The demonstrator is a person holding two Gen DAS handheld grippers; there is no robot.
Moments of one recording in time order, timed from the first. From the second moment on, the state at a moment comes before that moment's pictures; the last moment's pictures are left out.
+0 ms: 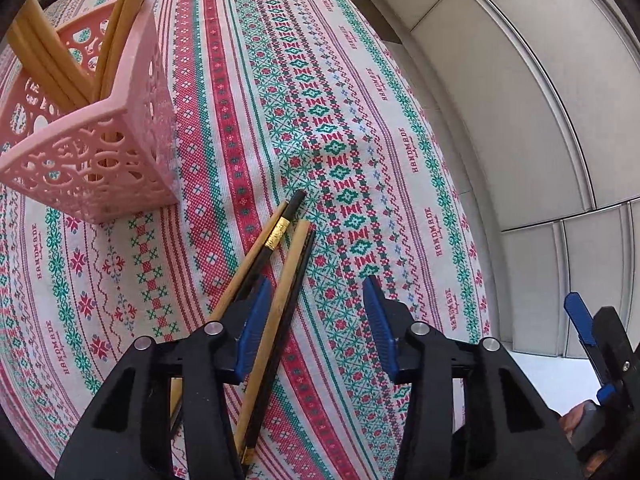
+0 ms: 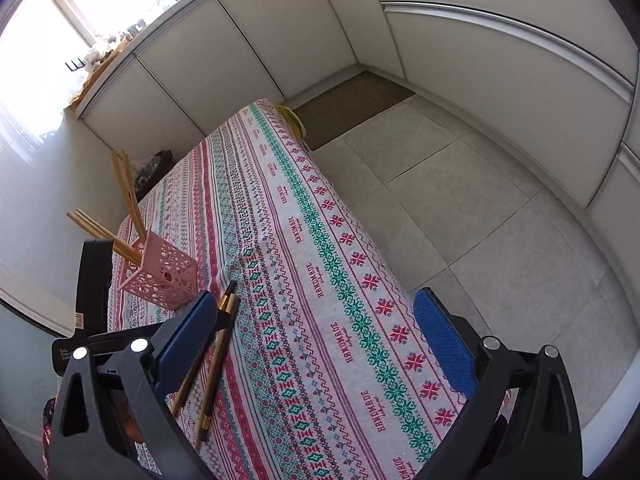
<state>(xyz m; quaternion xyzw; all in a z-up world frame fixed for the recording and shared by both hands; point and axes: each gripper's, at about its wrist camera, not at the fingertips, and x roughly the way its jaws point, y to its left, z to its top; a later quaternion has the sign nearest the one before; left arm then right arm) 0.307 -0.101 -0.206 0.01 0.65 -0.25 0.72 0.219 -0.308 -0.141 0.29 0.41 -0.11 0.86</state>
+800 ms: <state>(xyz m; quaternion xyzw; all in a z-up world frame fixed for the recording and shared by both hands) 0.337 -0.075 -0.226 -0.06 0.68 -0.20 0.70 0.215 -0.319 -0.143 0.30 0.41 -0.10 0.85</state>
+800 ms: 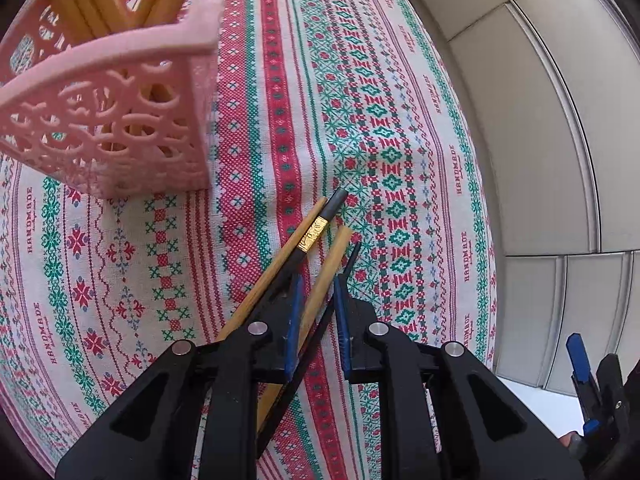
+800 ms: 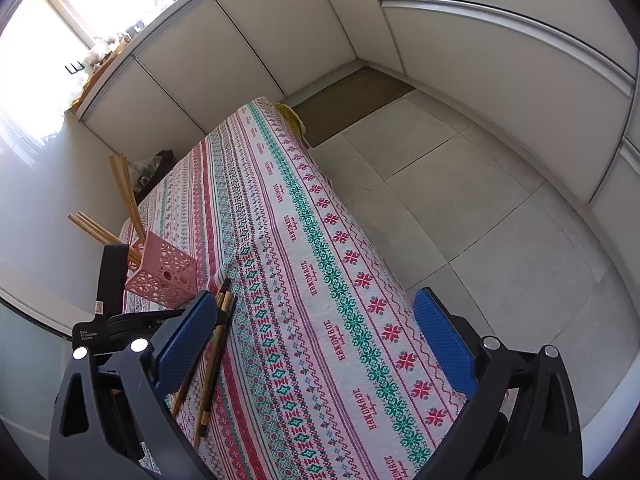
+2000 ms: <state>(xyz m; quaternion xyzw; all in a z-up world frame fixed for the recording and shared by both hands) 0.228 0.006 -0.071 -0.01 0.44 -0.24 0.87 0.351 -0.149 -0.225 0.11 0.62 -0.12 0.77</state>
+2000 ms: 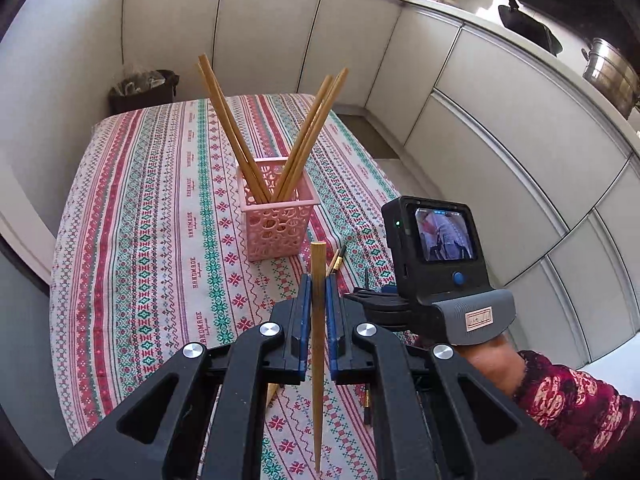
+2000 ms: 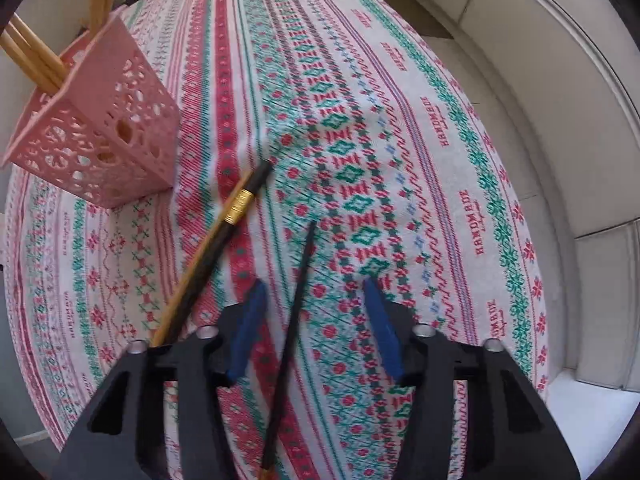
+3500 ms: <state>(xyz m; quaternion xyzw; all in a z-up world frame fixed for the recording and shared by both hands) 0.174 -0.008 0.005 0.00 0.32 -0.20 0.93 0.199 -0.191 -0.039 0.21 0.28 0.04 0.93</state>
